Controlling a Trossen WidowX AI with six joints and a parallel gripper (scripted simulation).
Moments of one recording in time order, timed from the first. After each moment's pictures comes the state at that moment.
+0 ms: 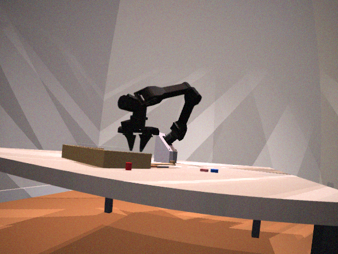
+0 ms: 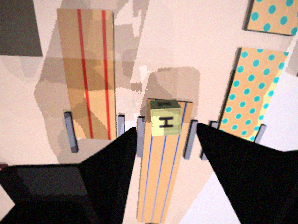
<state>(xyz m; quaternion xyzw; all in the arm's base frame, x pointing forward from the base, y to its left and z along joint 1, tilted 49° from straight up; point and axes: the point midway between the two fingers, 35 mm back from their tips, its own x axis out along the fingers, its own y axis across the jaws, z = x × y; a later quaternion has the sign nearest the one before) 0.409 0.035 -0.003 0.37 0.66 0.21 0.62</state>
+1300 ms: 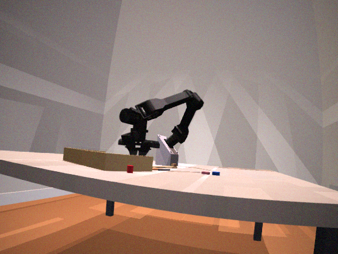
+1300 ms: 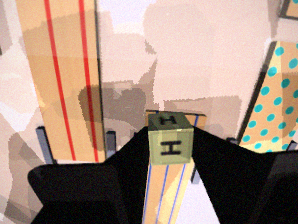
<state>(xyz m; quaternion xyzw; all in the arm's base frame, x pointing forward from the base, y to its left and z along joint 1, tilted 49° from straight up) 0.409 0.065 -0.030 0.37 0.66 0.21 0.62</state>
